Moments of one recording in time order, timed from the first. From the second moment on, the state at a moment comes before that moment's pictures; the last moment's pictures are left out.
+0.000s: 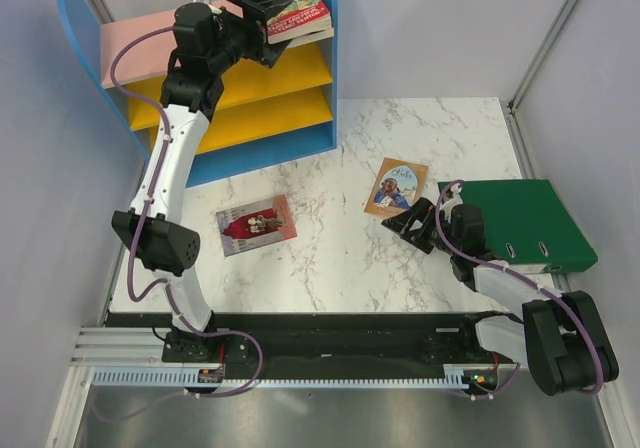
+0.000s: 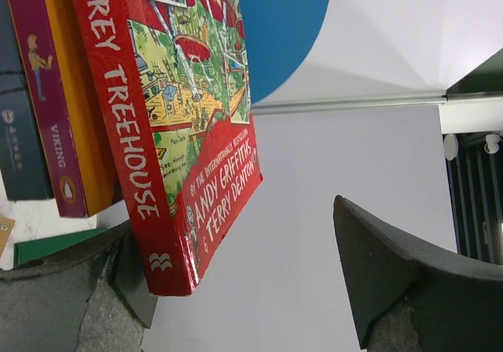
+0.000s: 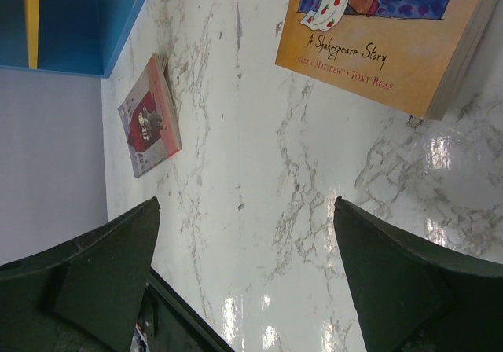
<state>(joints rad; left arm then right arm) -0.22 1.87 2.20 -0.31 0.33 -1.45 0.20 1.15 0.29 0.39 -0.44 0.87</state>
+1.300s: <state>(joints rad) -0.14 1.73 1.88 -0.15 0.56 -1.48 0.20 1.17 0.29 0.40 -0.46 0.87</state>
